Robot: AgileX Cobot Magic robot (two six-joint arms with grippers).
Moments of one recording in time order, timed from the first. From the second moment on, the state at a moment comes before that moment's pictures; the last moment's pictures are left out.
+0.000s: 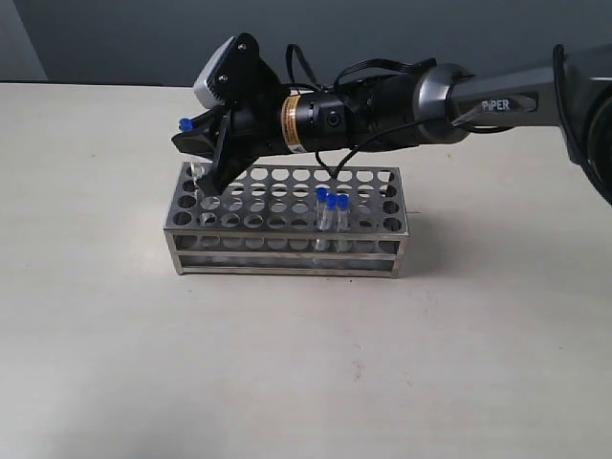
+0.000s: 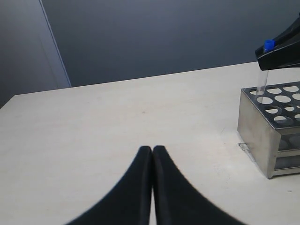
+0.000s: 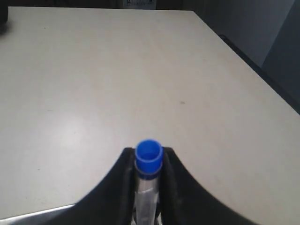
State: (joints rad) left arm 0.09 0.01 0.00 0.04 0.23 0.06; right arm 0.71 2.20 -1.50 -1.31 -0.64 0.86
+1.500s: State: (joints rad) left arm 0.09 0.01 0.00 0.04 0.23 0.06; right arm 0.48 1.61 -0.70 -1.27 -0.49 1.01
